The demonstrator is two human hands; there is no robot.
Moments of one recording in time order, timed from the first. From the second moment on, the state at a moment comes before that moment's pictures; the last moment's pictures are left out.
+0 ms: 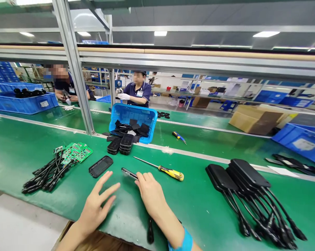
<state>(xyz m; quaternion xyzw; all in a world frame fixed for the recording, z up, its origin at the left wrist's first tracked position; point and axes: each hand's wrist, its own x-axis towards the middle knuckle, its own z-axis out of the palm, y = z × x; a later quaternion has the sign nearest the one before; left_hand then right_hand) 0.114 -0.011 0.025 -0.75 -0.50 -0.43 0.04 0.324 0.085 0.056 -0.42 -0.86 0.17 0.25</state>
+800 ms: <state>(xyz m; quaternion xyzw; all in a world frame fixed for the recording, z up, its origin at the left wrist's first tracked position) 0.181 -0.030 0.075 -0.13 -0.23 -0.81 -0.52 0.313 -0.023 0.022 -0.27 -0.86 0.06 0.43</state>
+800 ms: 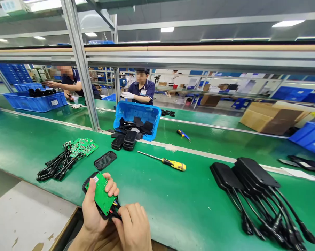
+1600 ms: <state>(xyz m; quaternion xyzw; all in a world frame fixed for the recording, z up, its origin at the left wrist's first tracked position) 0.183 -0.056 0.076 -0.43 -0.25 -0.73 -0.46 0.299 -0.018 0.045 -0.36 -0.52 0.72 0.27</state>
